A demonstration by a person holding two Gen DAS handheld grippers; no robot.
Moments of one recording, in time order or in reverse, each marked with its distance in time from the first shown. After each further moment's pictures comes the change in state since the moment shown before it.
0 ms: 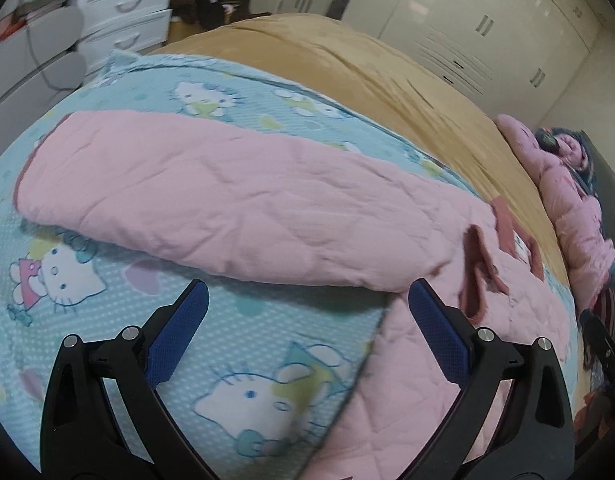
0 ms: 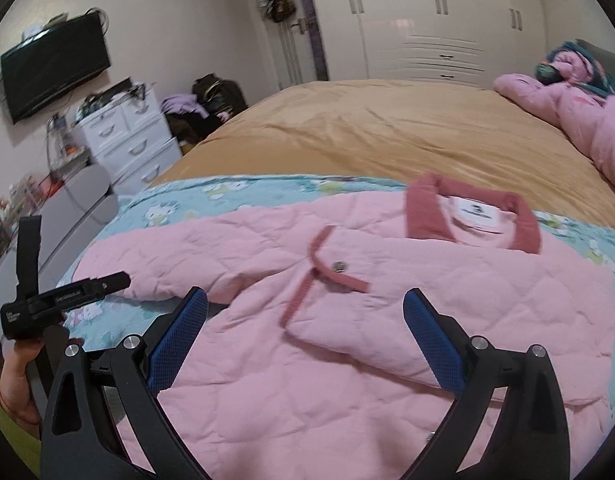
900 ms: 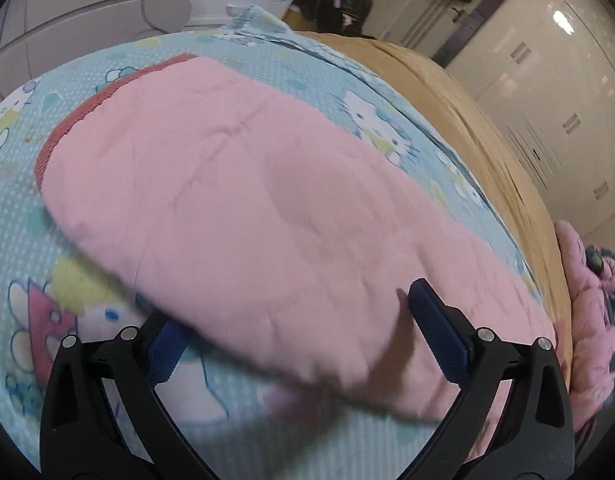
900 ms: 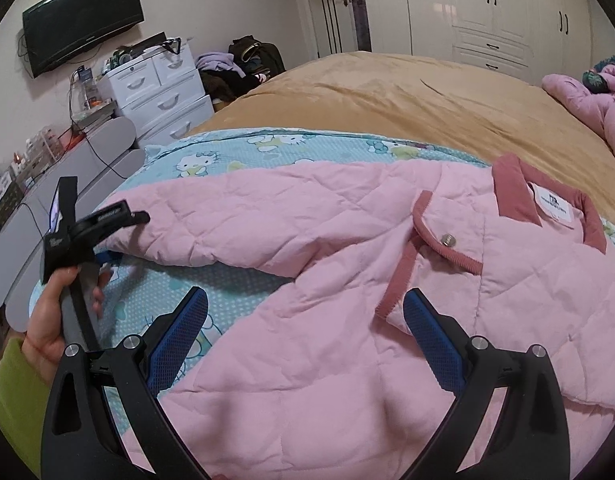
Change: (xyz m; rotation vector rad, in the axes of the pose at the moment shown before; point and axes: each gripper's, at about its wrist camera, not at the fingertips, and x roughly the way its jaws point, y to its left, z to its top) left arm 0.050 0.140 0.037 -0.370 -0.086 0.119; right arm 0.058 0.054 -0.022 -0.063 0.098 0.065
